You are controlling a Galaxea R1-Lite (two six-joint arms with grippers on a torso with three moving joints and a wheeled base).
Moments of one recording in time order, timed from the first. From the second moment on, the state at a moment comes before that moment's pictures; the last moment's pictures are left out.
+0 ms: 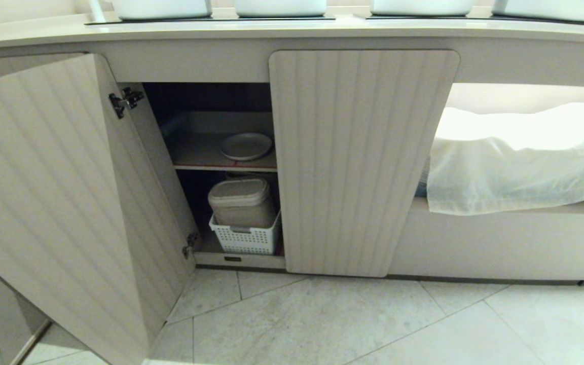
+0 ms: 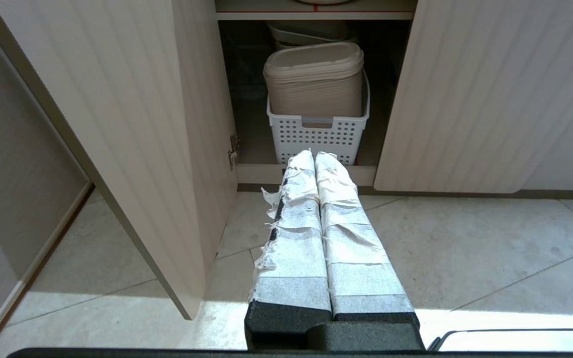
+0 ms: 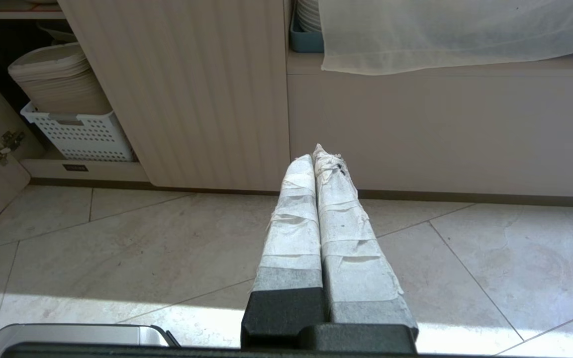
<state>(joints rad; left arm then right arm) 0.00 0.00 0.00 0.00 -0.03 0.01 0.00 0.00 0.00 0.00 0.00 0.03</state>
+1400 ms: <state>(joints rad) 0.00 0.00 0.00 -0.01 -0.03 0.00 0.00 0.00 0.00 0.00 0.00 0.03</state>
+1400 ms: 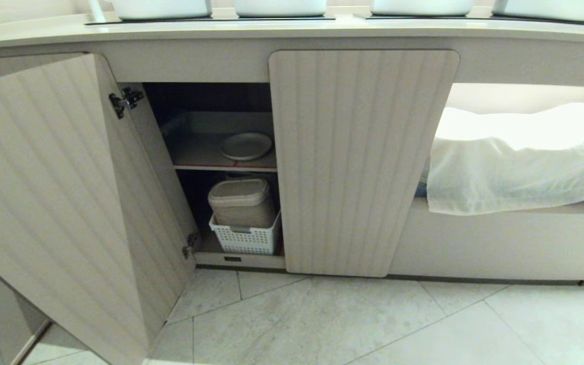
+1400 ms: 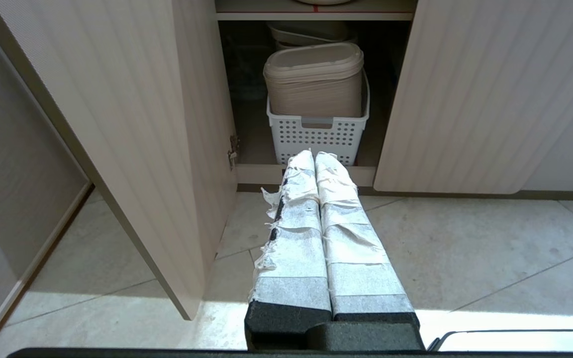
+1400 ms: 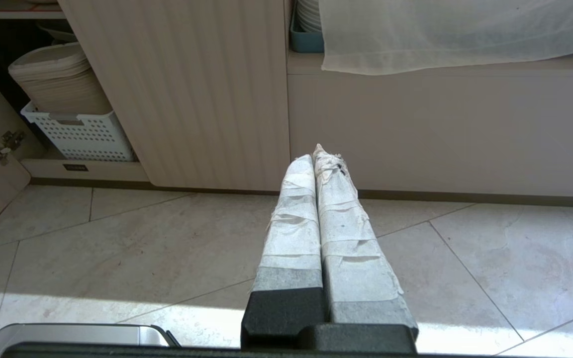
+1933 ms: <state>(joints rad) 0.00 0.00 0.00 -0.01 -0.03 0.01 0.00 0.00 0.00 0.00 0.00 0.03</state>
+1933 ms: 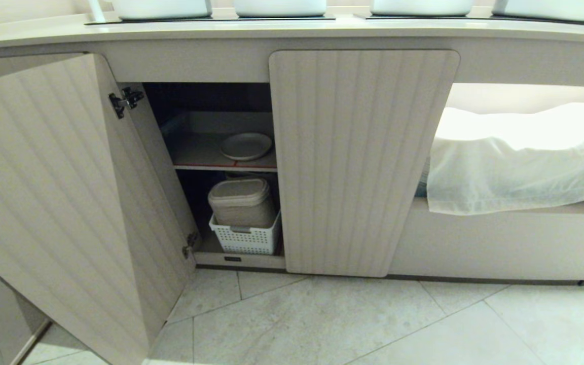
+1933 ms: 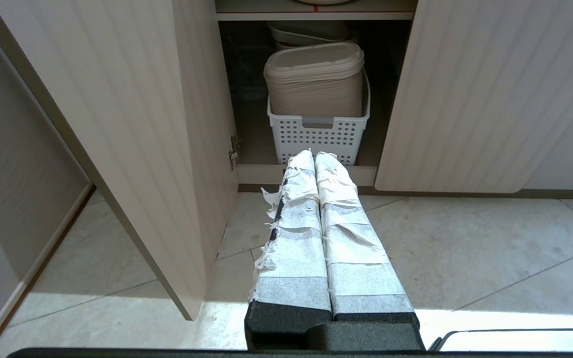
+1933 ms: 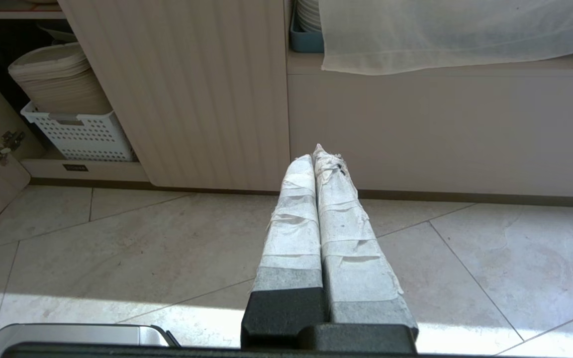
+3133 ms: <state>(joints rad) 0.00 0.00 0.00 0.00 -0.03 0.01 0.00 0.00 0.00 0.00 0.00 0.03</state>
